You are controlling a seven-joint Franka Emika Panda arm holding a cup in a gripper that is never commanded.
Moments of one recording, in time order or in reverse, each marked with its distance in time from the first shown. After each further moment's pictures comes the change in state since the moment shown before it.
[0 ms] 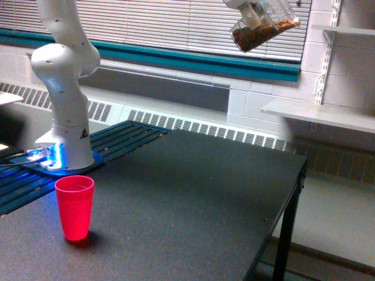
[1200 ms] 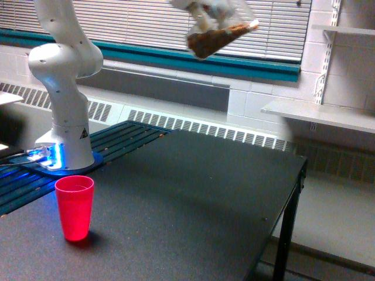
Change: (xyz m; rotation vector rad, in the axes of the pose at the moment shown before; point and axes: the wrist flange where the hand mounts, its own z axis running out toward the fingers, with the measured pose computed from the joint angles) arm 0.030 0.119 -0.021 -0.088 0.114 0.072
